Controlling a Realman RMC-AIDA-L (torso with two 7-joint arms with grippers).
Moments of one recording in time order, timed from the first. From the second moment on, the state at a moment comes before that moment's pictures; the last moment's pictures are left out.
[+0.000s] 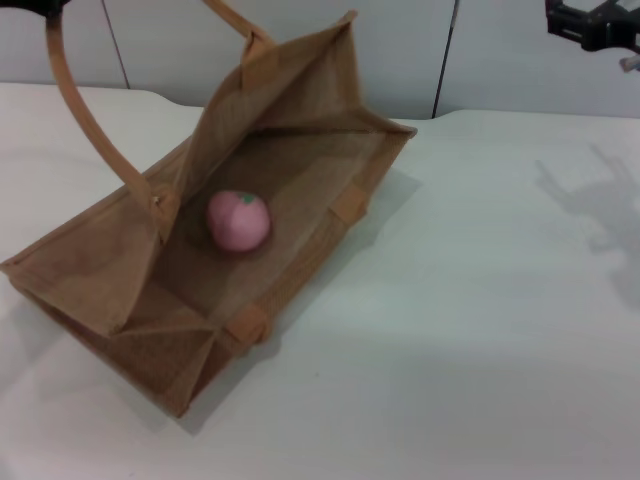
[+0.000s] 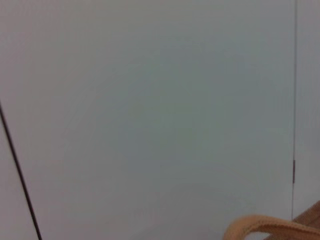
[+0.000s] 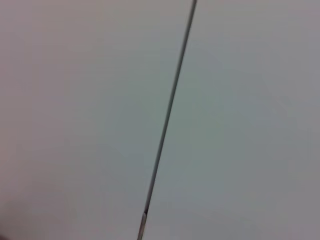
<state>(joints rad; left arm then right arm) -0.61 -2.04 0.52 1.32 -0.98 -1.37 1.28 0.48 2.02 -1.46 -1.14 1.09 0.34 -1.03</state>
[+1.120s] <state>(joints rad) -0.71 -2.04 0.54 1.25 -1.11 -1.42 1.32 0.57 2.02 -1.44 -1.02 1.11 0.38 -1.01</state>
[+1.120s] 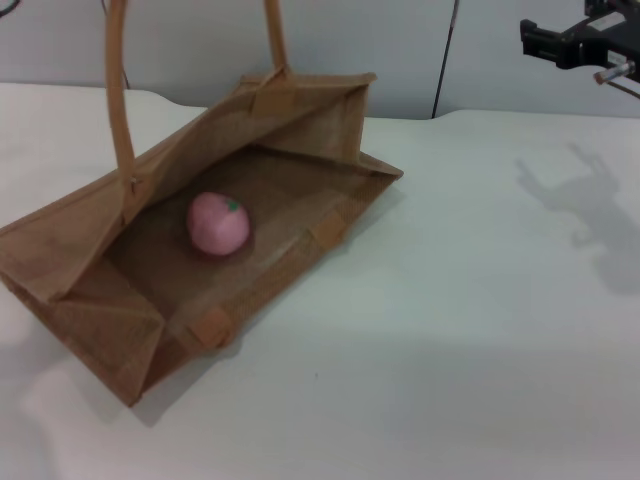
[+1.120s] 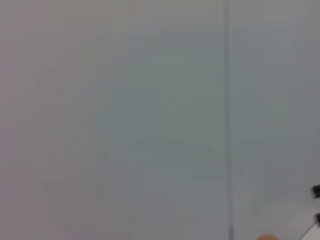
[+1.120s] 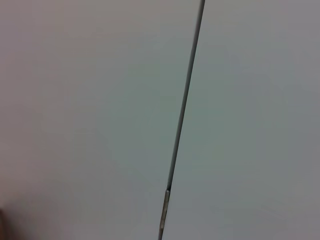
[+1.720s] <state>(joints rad) -0.73 -2.03 0.61 1.20 -1.22 -1.52 1.42 0.59 2.02 -1.44 -0.99 1.11 0.39 -1.01</state>
